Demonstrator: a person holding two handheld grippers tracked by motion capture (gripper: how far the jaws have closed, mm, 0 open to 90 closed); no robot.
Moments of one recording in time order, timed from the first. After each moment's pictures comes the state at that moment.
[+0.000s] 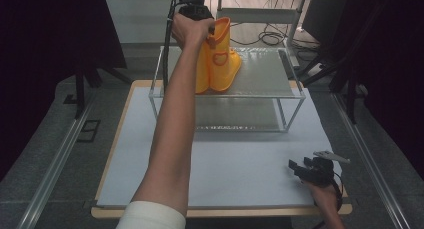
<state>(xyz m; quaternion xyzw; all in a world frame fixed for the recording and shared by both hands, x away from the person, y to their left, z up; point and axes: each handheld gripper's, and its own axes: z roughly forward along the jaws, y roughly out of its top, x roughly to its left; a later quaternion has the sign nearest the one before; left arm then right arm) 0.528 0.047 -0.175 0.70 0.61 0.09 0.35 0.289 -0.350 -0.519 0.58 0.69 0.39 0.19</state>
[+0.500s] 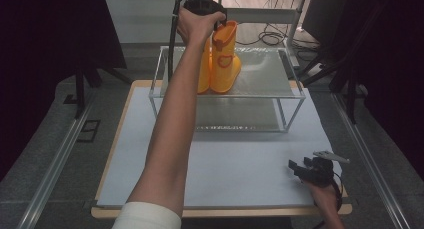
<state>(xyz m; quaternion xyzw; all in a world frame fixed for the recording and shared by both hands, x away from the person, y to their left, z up) 0.523 0.034 -0.155 0.70 0.59 0.11 0.39 0.289 -0.349 -0.519 0.58 0.69 0.38 0.20</state>
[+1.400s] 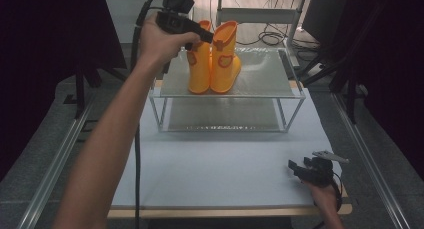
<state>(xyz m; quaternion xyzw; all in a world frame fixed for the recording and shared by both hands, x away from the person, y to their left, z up) 0.416 0.091 -0.144 0.80 0.41 0.09 0.42 0.289 -0.347 -0.519 0.58 0.69 0.38 0.20</state>
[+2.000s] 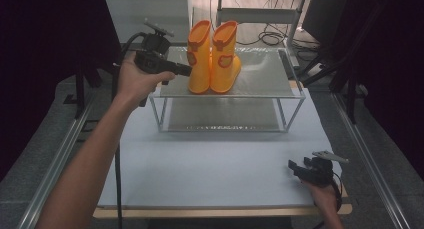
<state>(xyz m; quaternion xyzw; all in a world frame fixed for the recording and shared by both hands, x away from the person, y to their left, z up) 0.394 0.135 -0.216 0.82 0.39 0.07 0.41 0.289 -0.347 -0.519 0.58 0.69 0.38 0.20</state>
